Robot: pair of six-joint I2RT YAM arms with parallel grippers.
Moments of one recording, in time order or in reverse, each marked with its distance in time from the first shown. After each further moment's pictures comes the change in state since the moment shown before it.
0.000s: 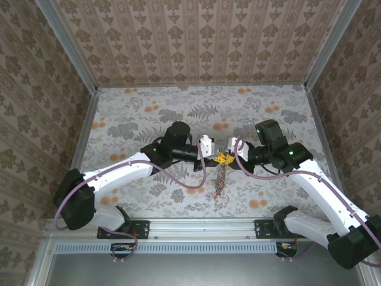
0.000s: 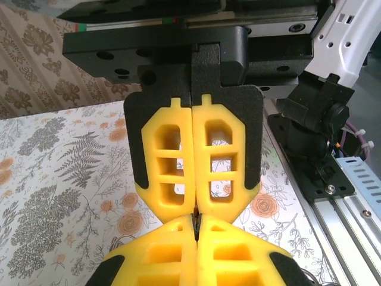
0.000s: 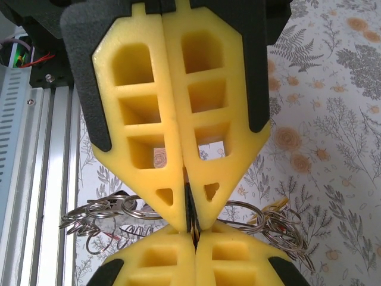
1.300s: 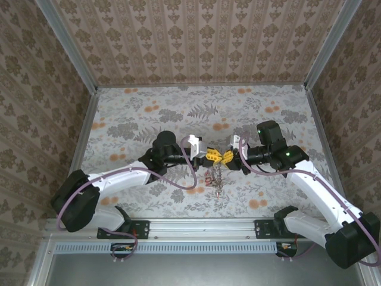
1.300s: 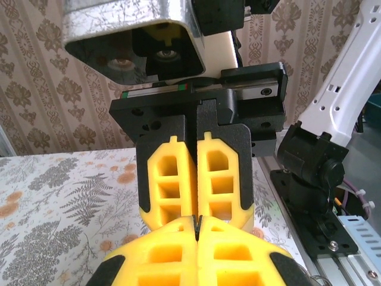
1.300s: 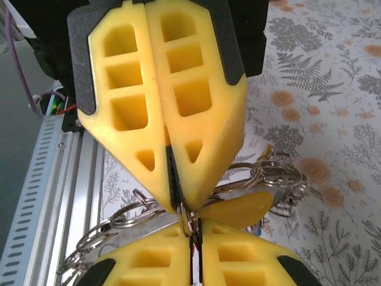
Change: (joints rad) left arm 0.042 -0.019 -0.244 0.585 0.068 -0.302; right arm -0.046 0.013 -0.108 0.201 -0.201 0.117
